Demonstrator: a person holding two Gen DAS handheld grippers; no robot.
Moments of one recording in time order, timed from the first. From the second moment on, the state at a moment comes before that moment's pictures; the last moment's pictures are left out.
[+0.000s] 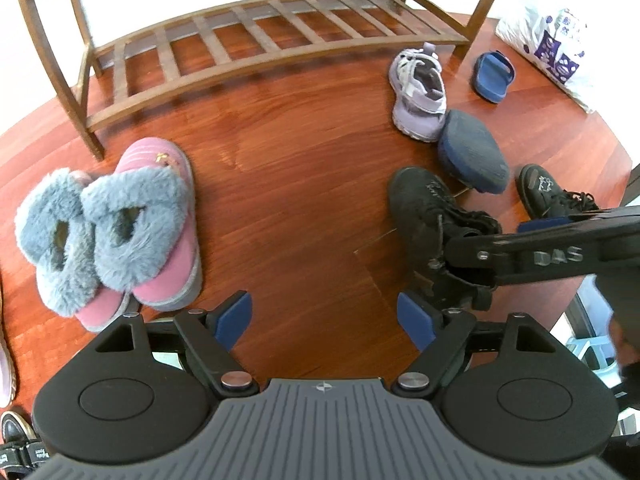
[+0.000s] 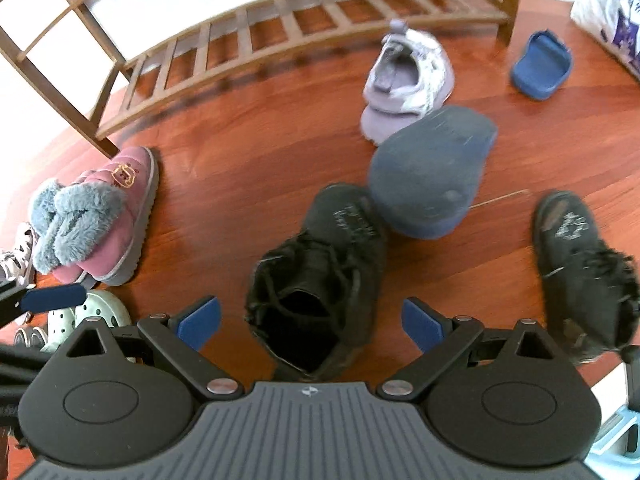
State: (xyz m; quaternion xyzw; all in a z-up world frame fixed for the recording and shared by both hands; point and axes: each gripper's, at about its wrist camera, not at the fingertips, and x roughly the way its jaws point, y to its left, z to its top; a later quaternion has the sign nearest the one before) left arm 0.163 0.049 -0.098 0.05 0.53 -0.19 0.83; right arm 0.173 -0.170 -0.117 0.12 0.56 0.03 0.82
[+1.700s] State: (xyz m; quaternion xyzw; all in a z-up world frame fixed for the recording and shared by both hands) left arm 0.152 -0.068 -0.106 0.02 0.52 -0.23 0.82; right arm 0.117 -0.303 -0.071 0.13 0.57 0.05 0.81
